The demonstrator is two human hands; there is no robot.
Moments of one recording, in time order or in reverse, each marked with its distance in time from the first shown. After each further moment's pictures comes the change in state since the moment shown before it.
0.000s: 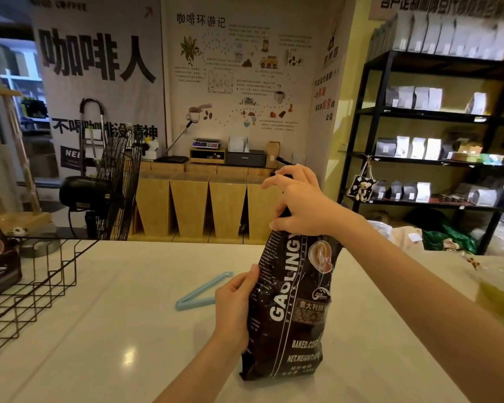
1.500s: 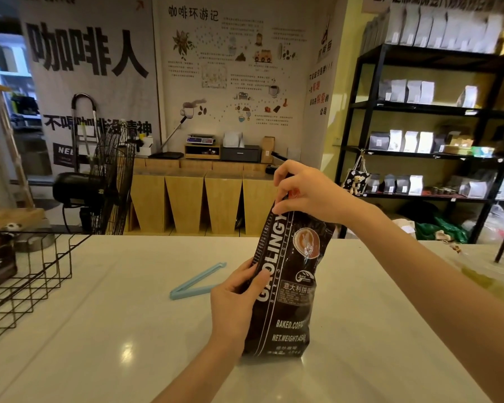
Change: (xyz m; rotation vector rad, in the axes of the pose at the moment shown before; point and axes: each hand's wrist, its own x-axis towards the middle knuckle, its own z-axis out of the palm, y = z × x) left_hand -0.042 0.004 0.014 0.150 0.007 0.208; right_hand -0.023 0.018 -0.015 0.277 0.013 0.020
